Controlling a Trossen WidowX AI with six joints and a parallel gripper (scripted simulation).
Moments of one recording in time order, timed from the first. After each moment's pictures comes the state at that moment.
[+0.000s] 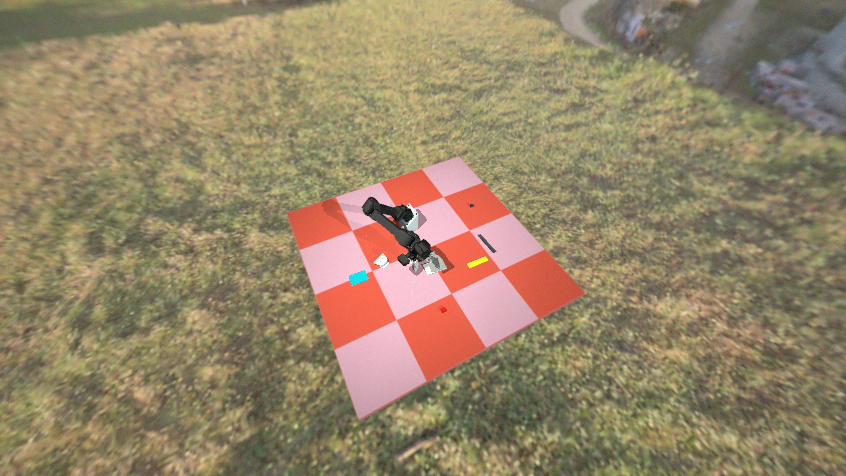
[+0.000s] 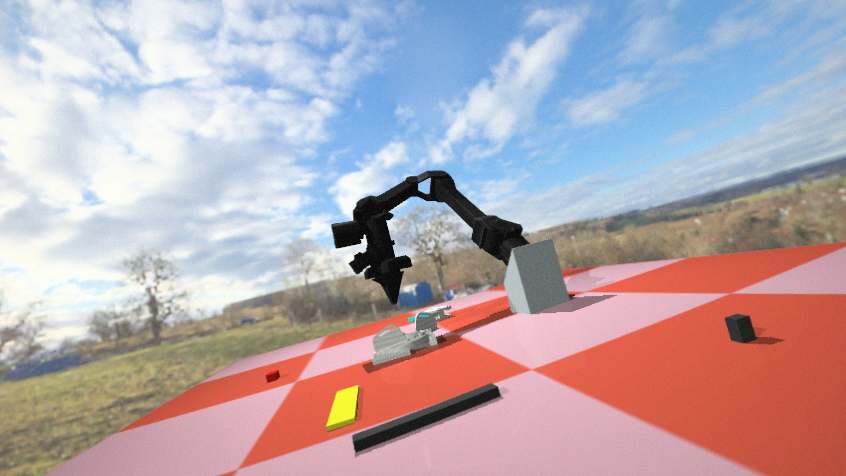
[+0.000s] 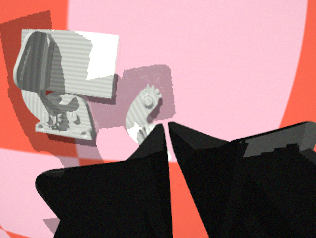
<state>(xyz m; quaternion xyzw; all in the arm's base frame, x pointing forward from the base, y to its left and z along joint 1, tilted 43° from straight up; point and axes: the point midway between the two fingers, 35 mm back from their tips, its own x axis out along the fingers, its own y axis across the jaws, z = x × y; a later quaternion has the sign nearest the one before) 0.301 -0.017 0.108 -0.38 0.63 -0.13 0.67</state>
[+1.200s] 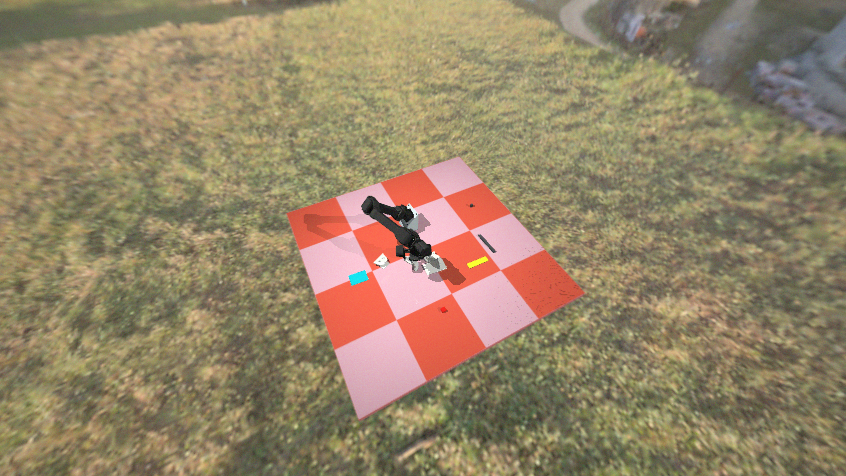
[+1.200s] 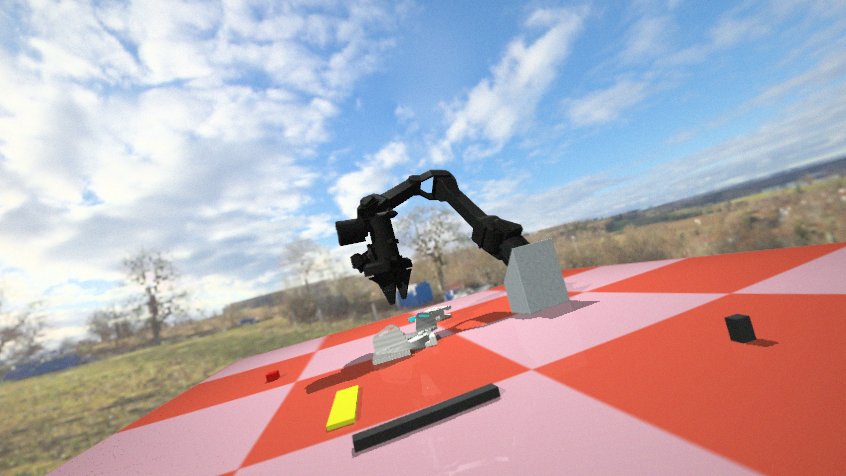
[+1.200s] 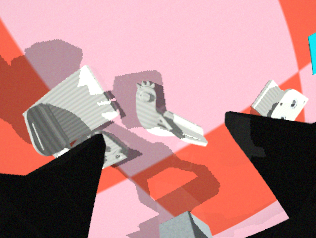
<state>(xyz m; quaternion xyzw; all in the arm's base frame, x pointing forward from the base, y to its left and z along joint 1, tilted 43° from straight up) 0.289 -0.015 0.108 -0.15 0.55 -0.33 0.75</state>
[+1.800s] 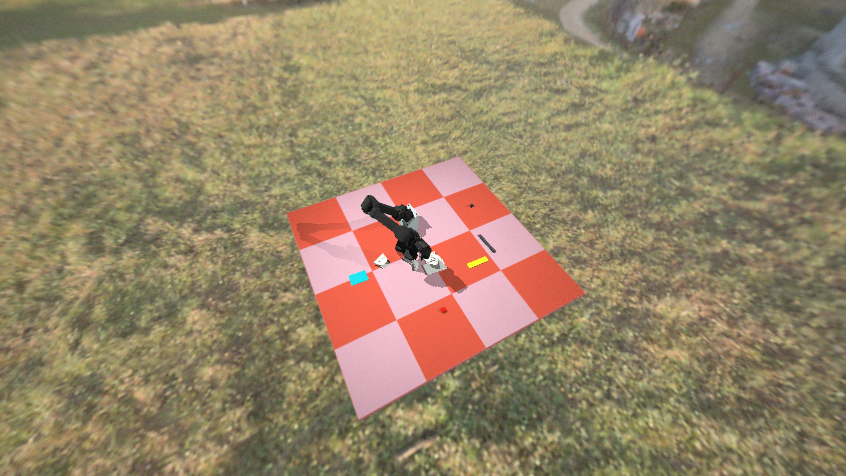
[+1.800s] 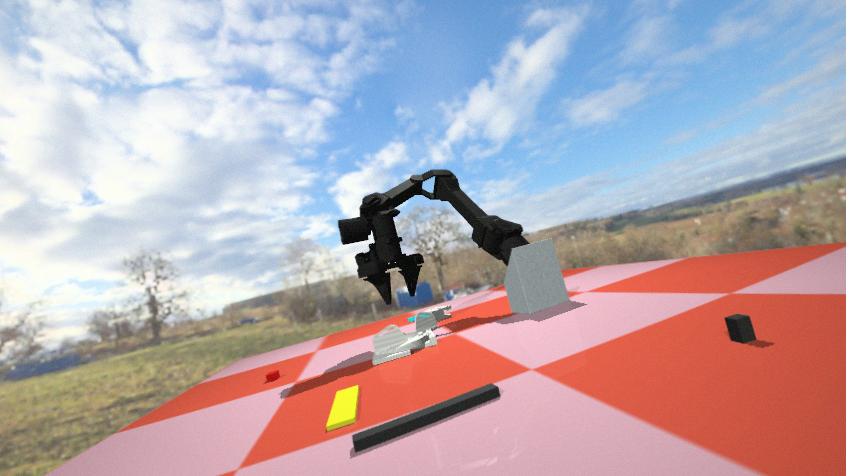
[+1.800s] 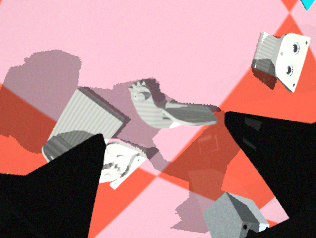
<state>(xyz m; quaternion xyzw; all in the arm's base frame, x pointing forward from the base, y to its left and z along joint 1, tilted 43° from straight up) 0.282 -0.015 0.108 -0.01 0.48 -0.42 0.77</state>
